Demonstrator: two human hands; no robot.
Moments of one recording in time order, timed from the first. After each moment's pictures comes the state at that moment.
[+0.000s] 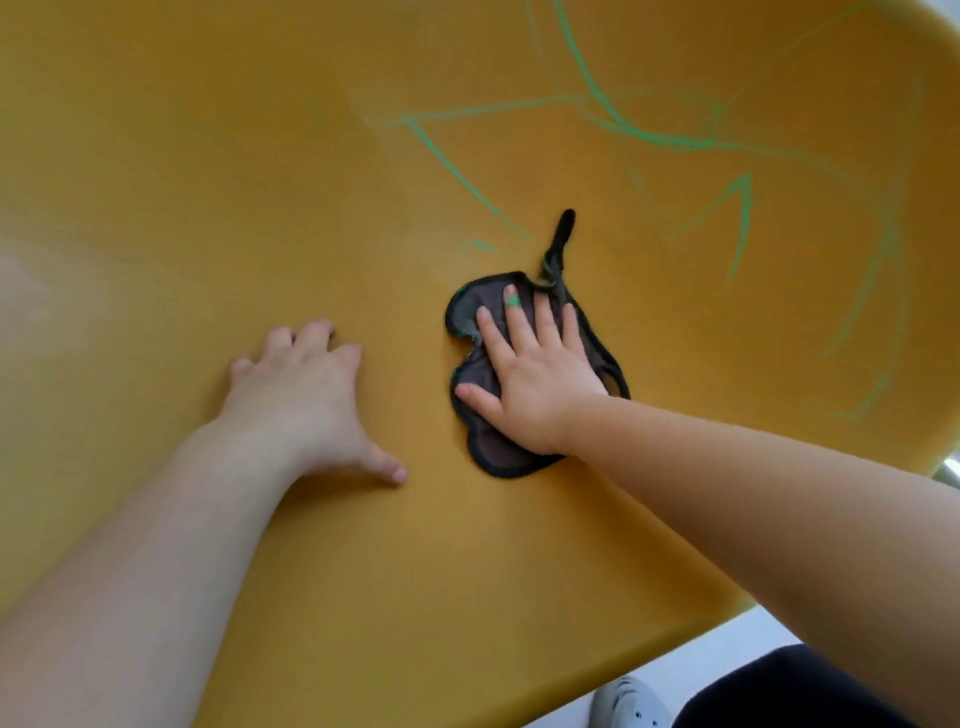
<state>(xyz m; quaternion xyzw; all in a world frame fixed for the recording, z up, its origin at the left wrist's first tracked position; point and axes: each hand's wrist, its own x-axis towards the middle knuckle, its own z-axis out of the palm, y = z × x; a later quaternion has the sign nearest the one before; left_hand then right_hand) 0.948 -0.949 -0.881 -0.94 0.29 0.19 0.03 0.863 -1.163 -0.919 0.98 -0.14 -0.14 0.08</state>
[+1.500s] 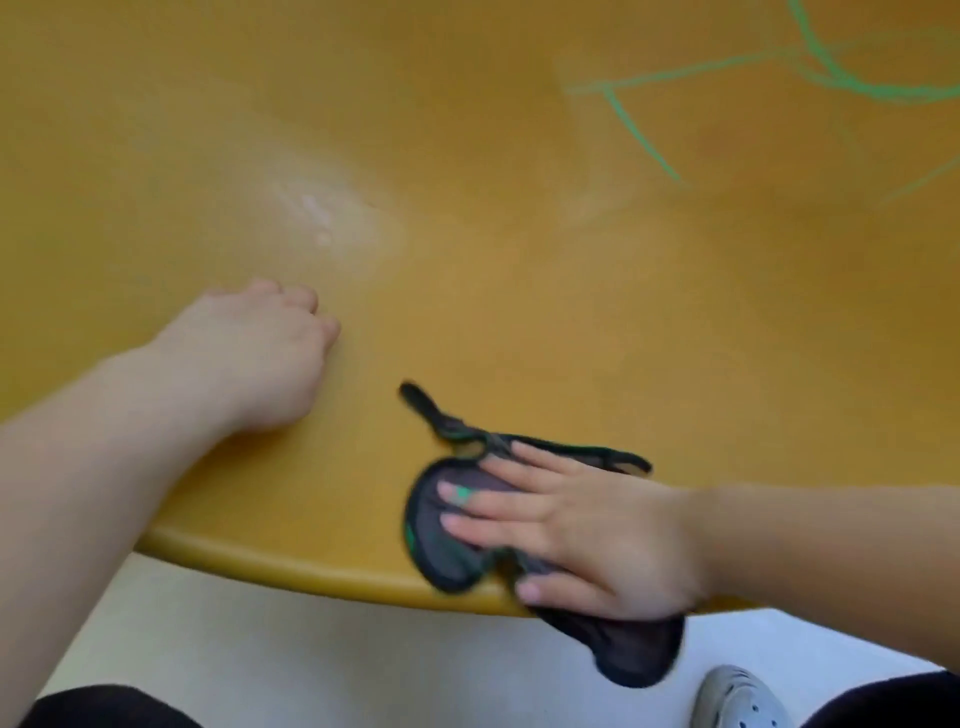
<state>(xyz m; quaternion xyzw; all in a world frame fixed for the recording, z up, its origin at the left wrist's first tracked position) 0.940 -0.785 -0.833 -0.92 0.28 0.10 0.25 0.777 -1.042 -0.900 0.89 0.39 -0.23 -0.09</state>
